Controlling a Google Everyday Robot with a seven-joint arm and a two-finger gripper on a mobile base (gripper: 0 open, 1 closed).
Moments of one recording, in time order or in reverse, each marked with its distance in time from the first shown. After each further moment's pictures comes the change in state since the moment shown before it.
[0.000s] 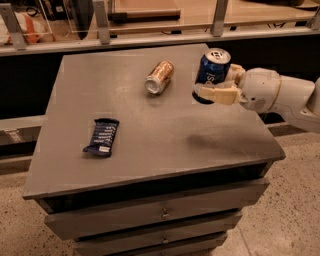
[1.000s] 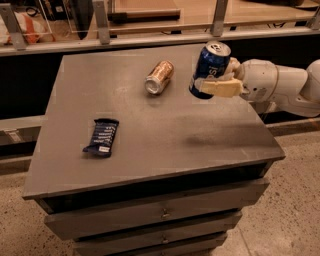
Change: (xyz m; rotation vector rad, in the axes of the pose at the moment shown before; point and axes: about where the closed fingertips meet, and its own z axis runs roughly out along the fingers) arm -0.016 0.000 0.010 -0.204 -0.087 0.035
